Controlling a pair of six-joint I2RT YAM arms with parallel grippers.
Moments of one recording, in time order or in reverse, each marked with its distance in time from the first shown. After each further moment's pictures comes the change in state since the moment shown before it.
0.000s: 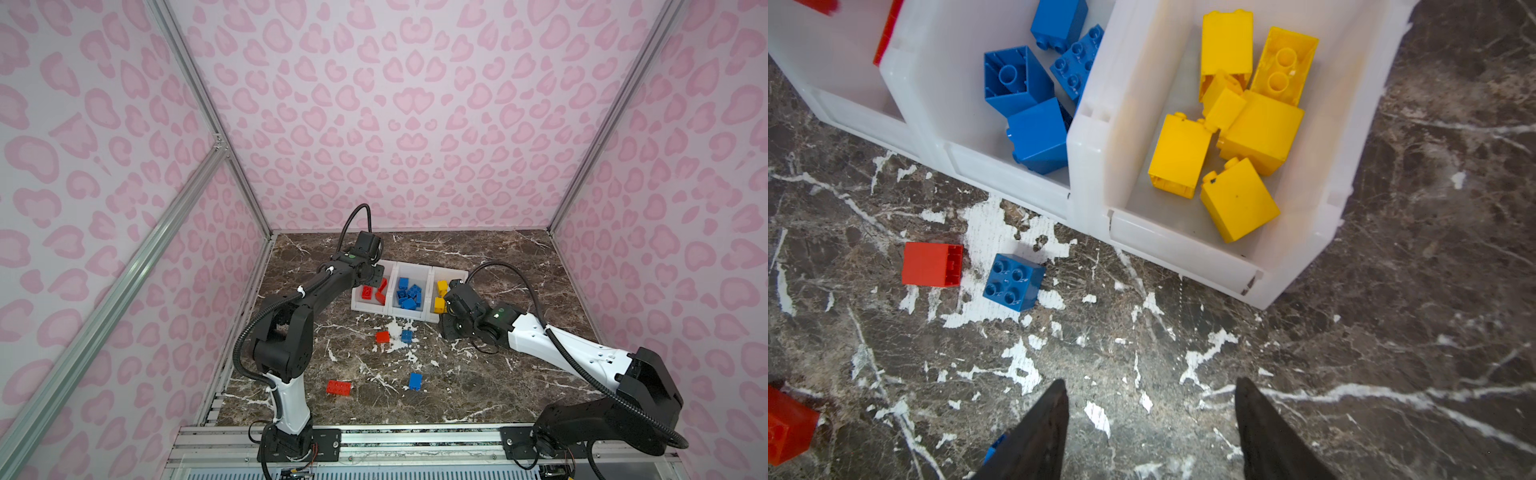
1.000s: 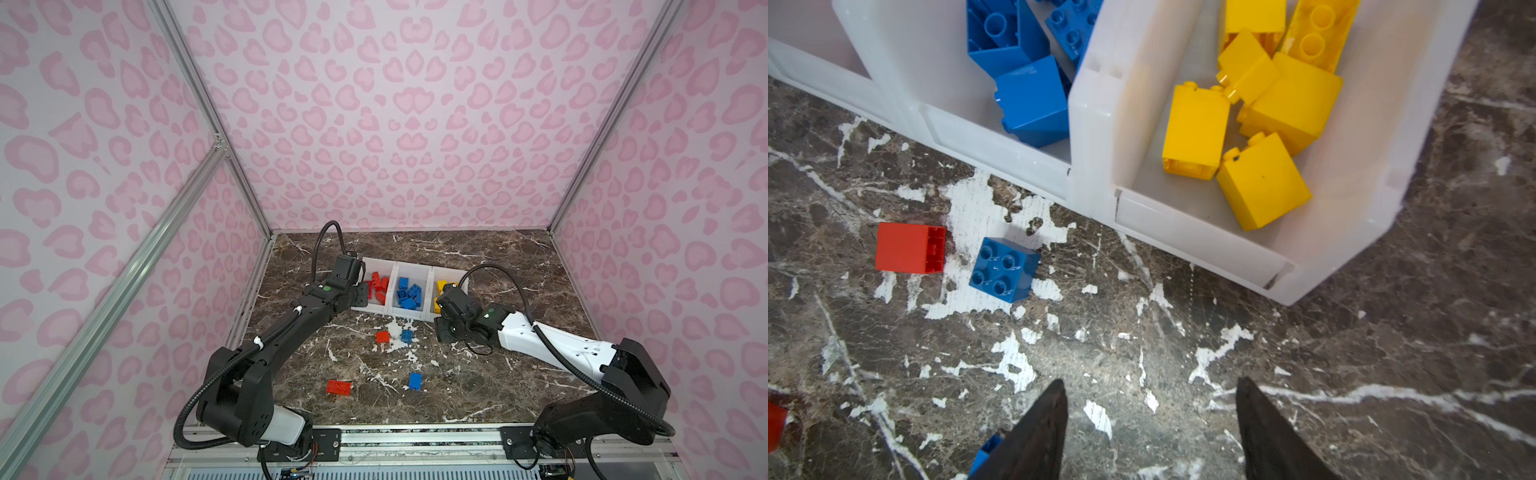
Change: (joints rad) left arm 0.001 -0.454 -0.441 0.072 -0.021 -0.200; right arm 0.036 0.086 0.022 0.007 -0.009 0.005
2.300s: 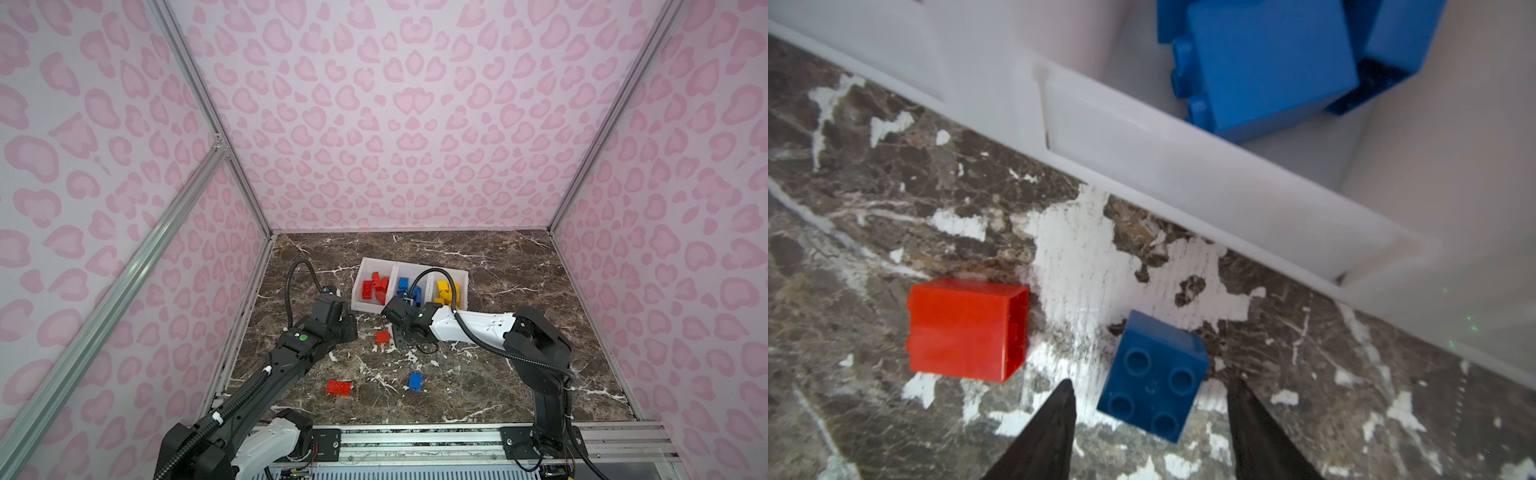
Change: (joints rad) left arm -0.016 -0.384 -0.355 0.003 0.061 -0.214; right arm 0.169 0.500 0.349 0.002 0.051 0.162
